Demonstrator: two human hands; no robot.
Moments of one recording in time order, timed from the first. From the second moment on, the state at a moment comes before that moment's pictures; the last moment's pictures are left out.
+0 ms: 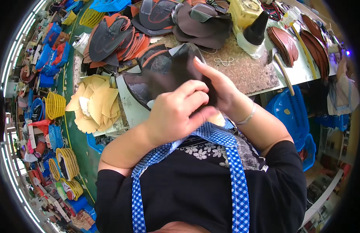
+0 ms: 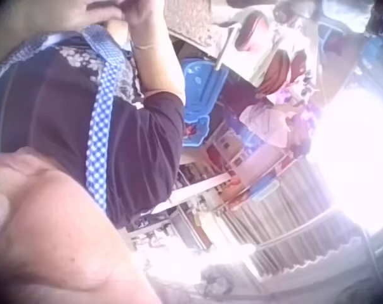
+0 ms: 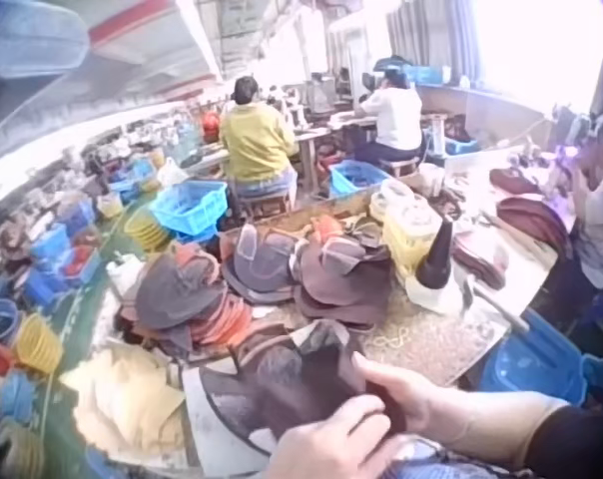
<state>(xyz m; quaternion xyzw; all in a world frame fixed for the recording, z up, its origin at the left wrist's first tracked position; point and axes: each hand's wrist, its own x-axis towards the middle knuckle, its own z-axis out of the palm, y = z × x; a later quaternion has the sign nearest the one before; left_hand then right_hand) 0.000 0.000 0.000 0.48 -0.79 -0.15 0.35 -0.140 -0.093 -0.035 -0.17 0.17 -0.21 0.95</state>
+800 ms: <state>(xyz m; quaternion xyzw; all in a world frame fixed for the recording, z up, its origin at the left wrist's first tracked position) 0.078 0.029 -0.037 0.47 -0.18 -0.41 0.76 -0.122 -0.107 -0.026 -0.47 0.20 -0.30 0.80</state>
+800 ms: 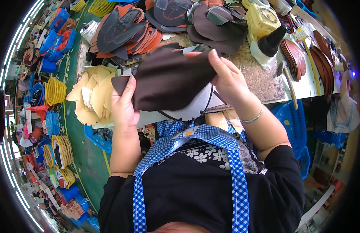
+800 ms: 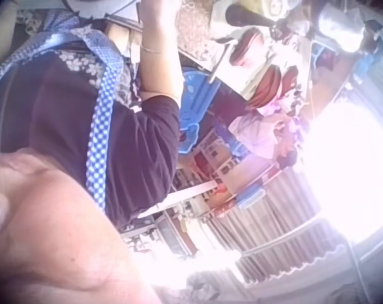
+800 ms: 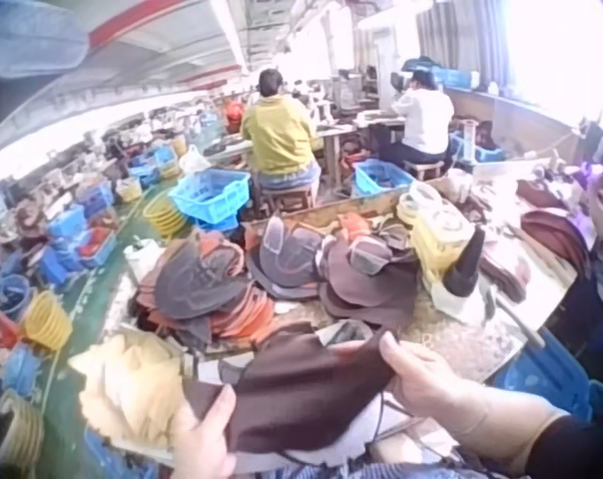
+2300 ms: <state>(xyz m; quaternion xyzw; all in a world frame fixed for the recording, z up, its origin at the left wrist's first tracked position) 0.046 0.032 -0.072 0.63 -0.75 -0.06 0.19 -0.120 -0.168 -0.052 -0.90 0.31 -0.21 0.24</state>
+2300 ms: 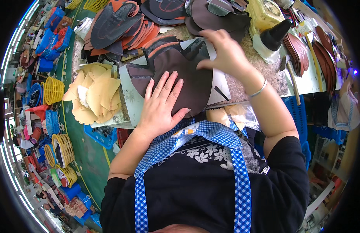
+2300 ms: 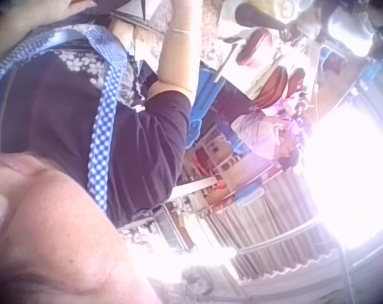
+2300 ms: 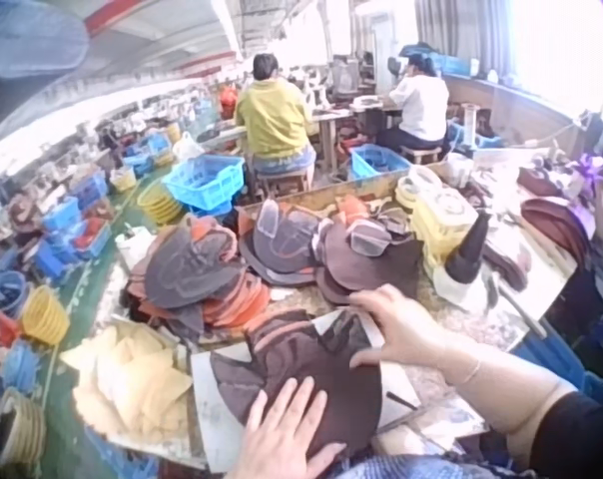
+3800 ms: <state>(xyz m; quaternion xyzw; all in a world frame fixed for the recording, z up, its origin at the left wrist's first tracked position) 0.104 0.039 -0.053 0.67 -0.69 -0.10 0.23 -0.060 -0.127 -0.063 -0.99 -0.02 -0.10 0.12</state>
